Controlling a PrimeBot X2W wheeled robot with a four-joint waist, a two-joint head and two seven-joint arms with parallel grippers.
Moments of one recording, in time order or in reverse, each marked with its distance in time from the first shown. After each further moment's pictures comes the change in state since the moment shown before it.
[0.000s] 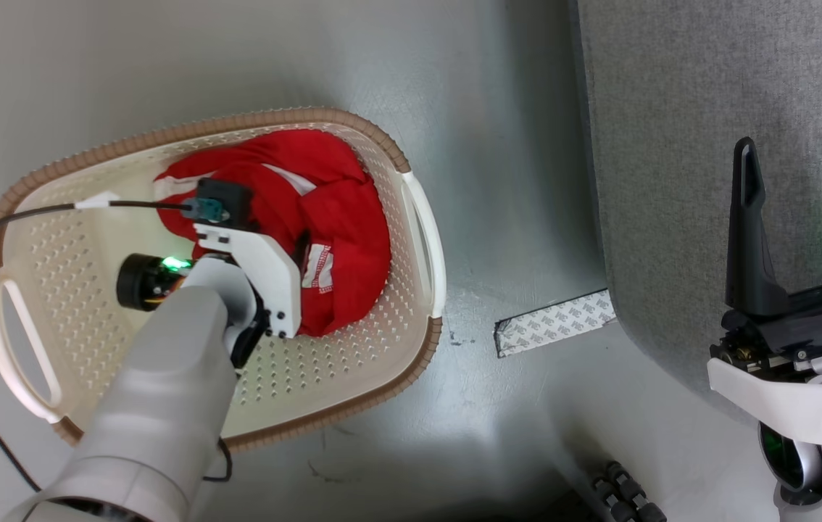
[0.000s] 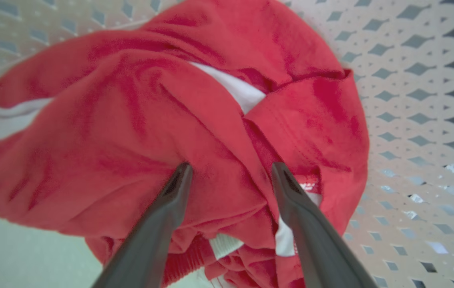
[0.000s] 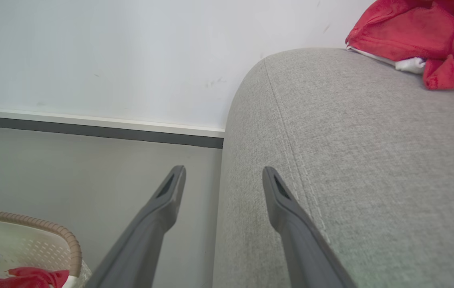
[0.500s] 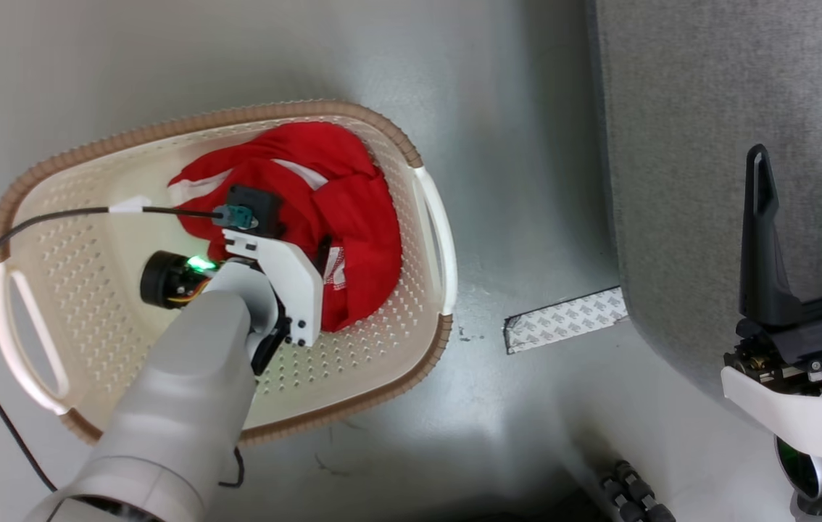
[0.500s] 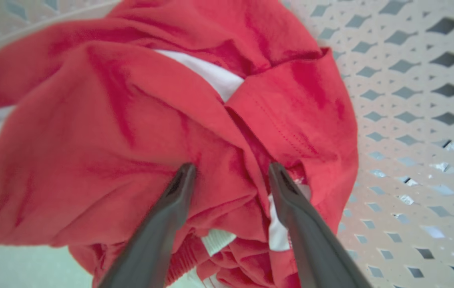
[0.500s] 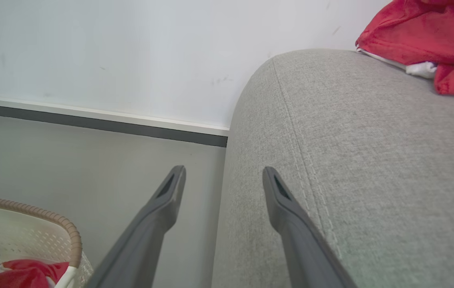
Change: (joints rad) left arm -0.004 -0.028 -0.077 0.014 -0.007 -0.004 -0.034; right arm 0.023 -0.030 -0.003 -0.040 -0.021 0.000 0.000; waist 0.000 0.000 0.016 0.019
